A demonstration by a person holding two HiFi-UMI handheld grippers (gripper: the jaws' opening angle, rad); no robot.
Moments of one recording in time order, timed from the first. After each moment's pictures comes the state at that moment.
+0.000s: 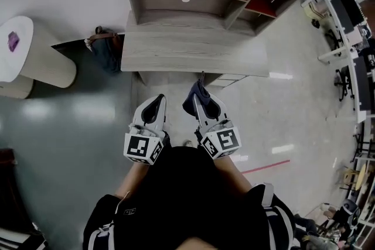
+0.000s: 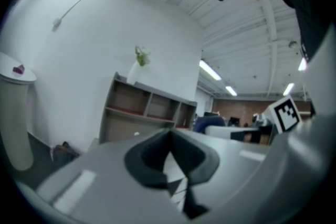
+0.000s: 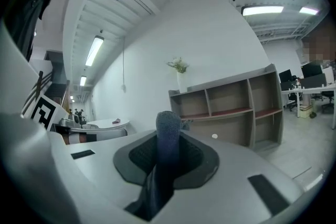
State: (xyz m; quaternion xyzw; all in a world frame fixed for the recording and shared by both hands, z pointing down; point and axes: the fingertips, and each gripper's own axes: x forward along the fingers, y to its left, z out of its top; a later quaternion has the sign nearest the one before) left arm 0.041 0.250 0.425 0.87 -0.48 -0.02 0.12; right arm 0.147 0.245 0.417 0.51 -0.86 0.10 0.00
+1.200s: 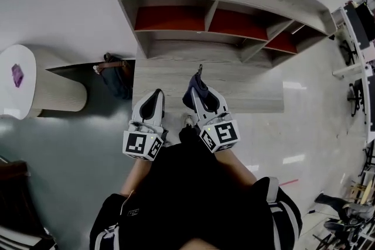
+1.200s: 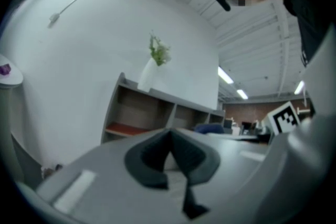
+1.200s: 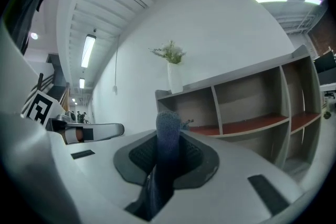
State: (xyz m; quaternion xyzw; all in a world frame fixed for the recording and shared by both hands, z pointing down) left arm 0.008 0.003 0.402 0.85 -0.51 -0.05 0.10; right arm 0.117 -0.011 0.411 0.48 -0.87 0.09 -0.01
